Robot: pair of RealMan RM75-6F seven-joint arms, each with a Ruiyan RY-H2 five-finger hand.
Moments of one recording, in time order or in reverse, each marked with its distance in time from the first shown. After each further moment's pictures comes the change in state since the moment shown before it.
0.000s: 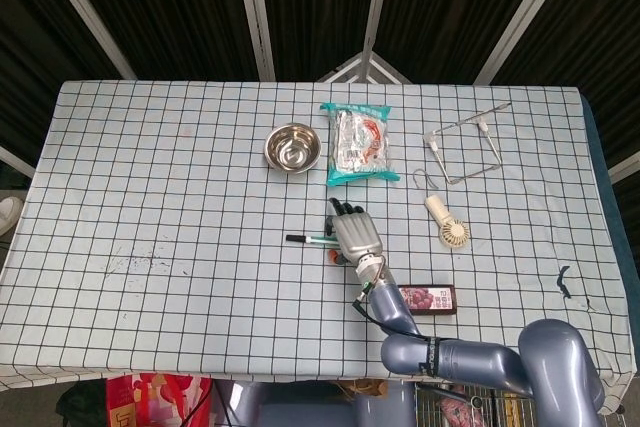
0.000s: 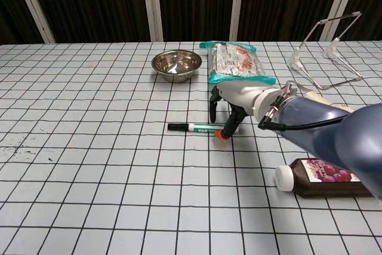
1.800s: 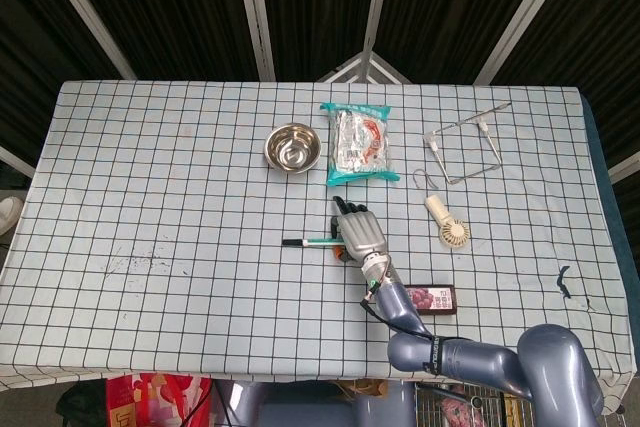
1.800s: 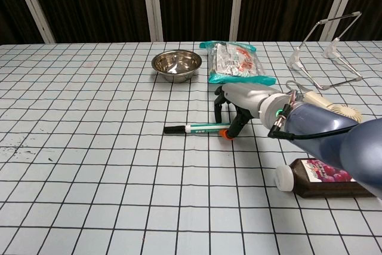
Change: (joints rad) left arm 0.002 -0.046 -0.007 0.022 -0.005 0.016 0.033; right arm -0.039 -0.017 -0.022 0.094 -0.123 -0.046 0.141
